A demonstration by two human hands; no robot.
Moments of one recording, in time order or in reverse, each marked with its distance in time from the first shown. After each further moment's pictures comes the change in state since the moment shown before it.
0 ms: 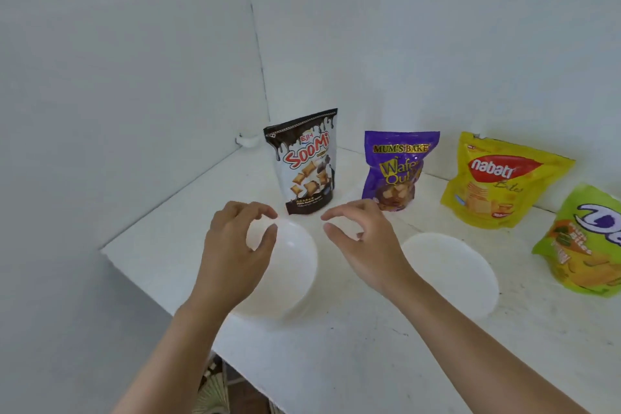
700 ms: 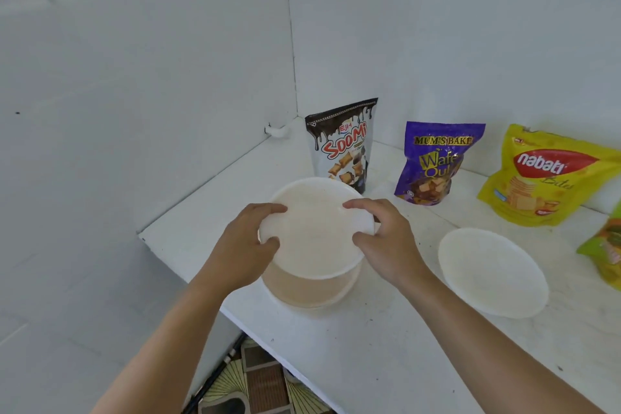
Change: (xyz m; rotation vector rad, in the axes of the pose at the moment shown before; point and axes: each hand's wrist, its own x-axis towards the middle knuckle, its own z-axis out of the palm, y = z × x) left_hand 0.006 -0.059 -0.038 -0.151 -0.287 -0.165; right_hand 0.003 -0.012 0.048 0.058 -0.005 0.129
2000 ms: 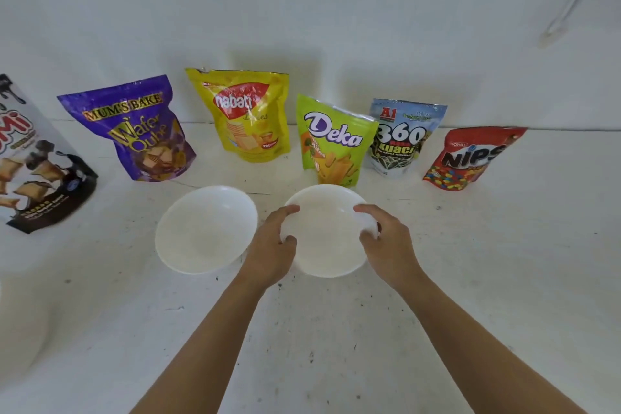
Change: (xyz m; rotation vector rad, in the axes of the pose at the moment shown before) left_hand -0.029 0.204 0.399 -0.124 -0.532 0.086; right_hand -0.163 0.226 -0.315 -0.127 0.494 0.442
